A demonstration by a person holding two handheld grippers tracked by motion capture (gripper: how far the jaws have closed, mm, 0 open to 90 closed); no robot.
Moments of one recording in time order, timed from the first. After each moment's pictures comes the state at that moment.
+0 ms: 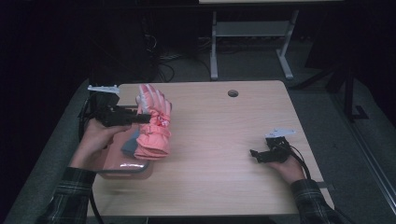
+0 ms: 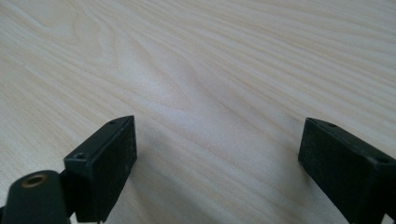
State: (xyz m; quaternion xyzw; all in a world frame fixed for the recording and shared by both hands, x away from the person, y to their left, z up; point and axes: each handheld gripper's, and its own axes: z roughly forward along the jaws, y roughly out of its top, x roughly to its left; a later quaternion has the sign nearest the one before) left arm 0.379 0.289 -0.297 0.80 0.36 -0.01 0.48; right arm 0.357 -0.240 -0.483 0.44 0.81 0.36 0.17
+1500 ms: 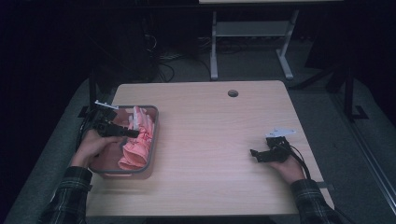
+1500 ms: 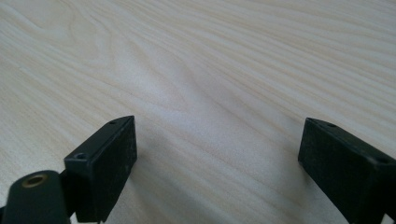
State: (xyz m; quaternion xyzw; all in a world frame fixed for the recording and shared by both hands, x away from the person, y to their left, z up) left arm 0.417 0.342 -0.398 0.81 0.45 -0.06 0.37; right arm 0.357 -0.240 -0.483 0.44 0.81 0.35 0.17
